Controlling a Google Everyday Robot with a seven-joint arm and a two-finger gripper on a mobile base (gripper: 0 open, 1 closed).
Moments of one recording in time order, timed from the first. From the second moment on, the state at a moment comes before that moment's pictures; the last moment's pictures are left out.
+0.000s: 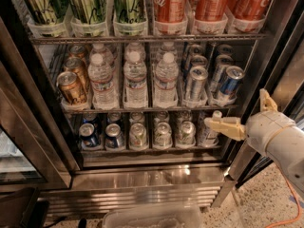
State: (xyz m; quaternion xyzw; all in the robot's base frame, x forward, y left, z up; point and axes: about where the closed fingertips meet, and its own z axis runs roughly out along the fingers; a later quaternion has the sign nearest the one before) arm 0.524 -0.237 0.854 -0.22 0.74 0.00 0.63
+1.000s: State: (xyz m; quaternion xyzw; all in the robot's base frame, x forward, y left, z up) arm 0.534 -0.242 0.839 -0.20 0.74 -0.04 0.64
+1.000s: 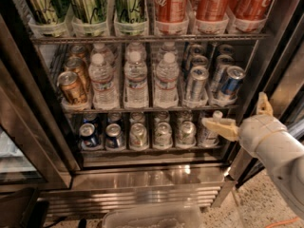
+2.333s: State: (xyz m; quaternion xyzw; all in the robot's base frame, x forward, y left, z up) arm 0.560 -0.265 0.843 -0.16 0.70 -0.11 0.68
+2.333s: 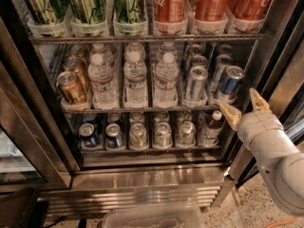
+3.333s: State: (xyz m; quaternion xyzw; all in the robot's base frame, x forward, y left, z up) arm 0.582 -0.261 0.835 -0.13 0.70 -0.10 0.70
